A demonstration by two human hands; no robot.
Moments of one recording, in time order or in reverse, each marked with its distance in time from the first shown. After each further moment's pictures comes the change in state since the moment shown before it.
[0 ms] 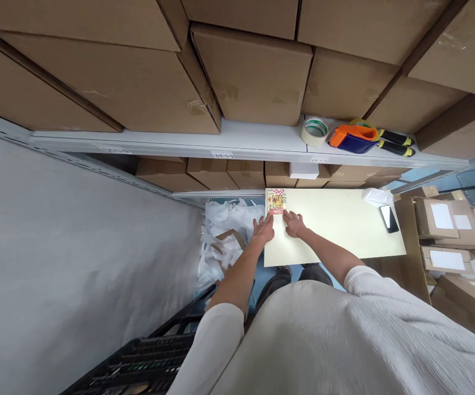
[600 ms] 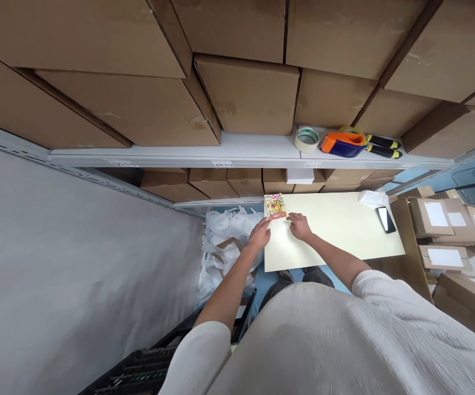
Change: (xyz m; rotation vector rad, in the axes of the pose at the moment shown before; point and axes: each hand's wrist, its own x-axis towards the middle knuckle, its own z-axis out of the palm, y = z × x) left_hand -0.017 -0.022 -0.005 -0.299 0.343 0.183; right_hand -0.026 0.016 -0.008 0.151 0.405 -0.020
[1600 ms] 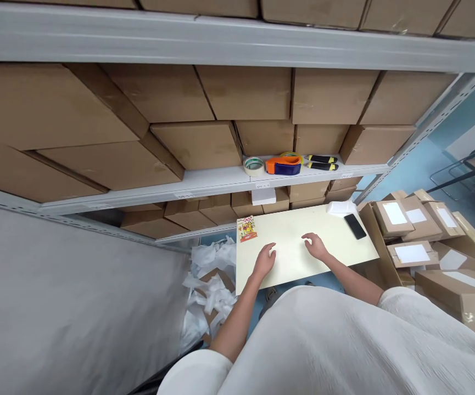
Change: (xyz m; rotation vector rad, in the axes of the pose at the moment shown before) left_hand -0.028 0.155 0.085 -0.211 0.082 0.076; right_hand -0.135 0.165 -0.079 0.345 0.308 0.127
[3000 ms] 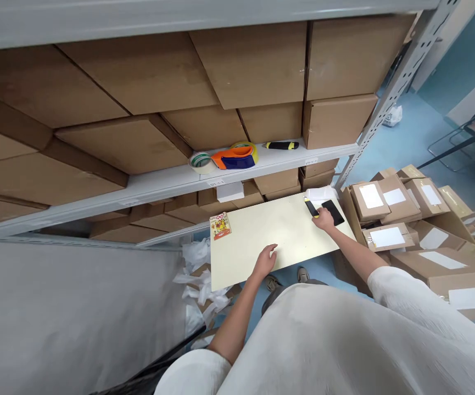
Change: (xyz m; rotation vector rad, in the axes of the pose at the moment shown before) left_hand -0.016 0.077 0.117 0.068 -0.173 -0.029; right_hand 0.031 0.124 -0.147 -0.290 0.007 0.448
